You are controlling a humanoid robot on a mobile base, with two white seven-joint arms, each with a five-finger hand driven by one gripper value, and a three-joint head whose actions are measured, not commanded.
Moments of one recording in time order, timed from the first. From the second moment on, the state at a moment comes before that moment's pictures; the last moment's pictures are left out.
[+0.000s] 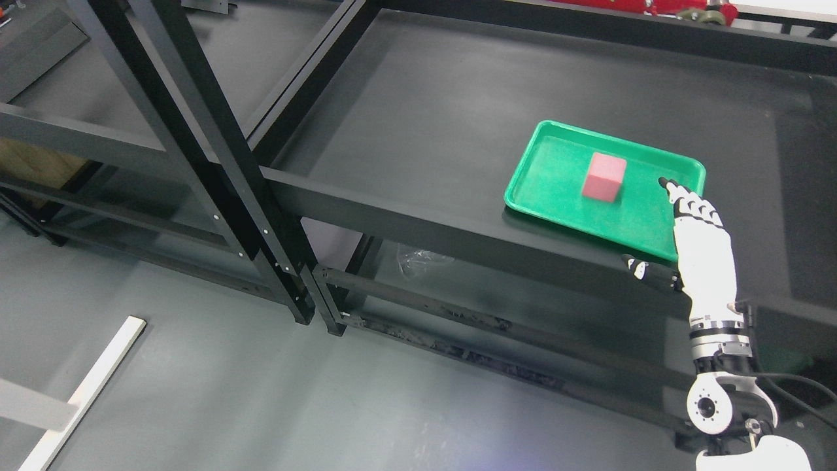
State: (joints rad) left arm 0.00 0.00 0.04 0.00 0.00 -0.11 -0.04; right arm 0.00 -0.05 -0.03 -1.62 1.00 -0.14 -0.09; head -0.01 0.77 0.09
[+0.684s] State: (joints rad) left arm 0.00 0.00 0.04 0.00 0.00 -0.11 -0.04; right arm -0.04 -0.05 -0.01 -1.57 1.01 -0.09 0.08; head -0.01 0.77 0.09
